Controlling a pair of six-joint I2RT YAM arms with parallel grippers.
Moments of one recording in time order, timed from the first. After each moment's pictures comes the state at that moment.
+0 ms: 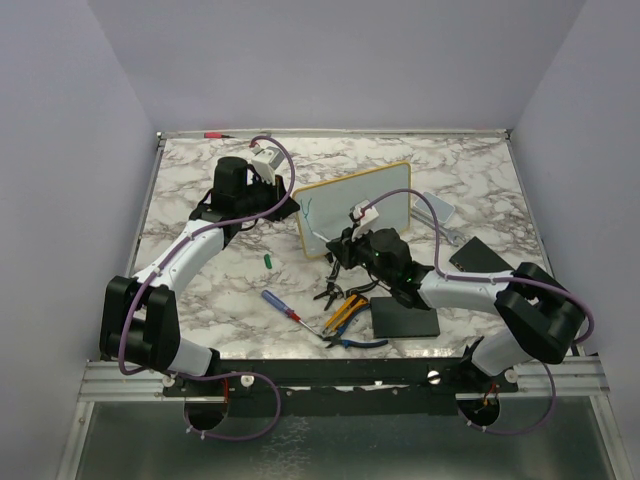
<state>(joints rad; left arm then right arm) -0.28 1.43 1.00 -0.05 0.56 -0.16 0.85 1.50 0.63 0.64 0.12 0.23</state>
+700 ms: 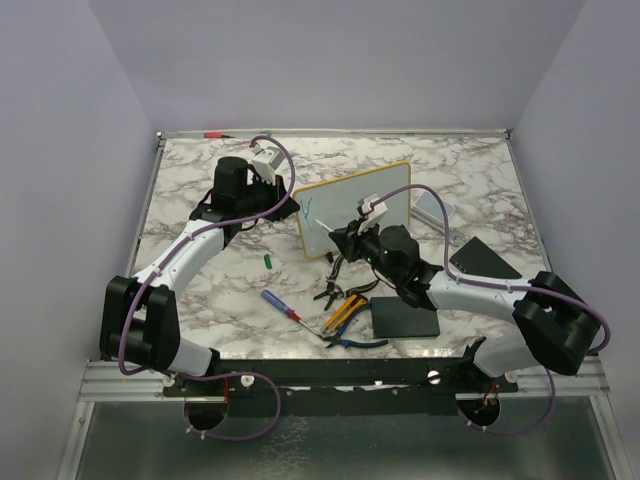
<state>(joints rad) -0.28 1.43 1.00 -0.05 0.56 -0.16 0.85 1.41 0.64 0.63 0.15 0.21</state>
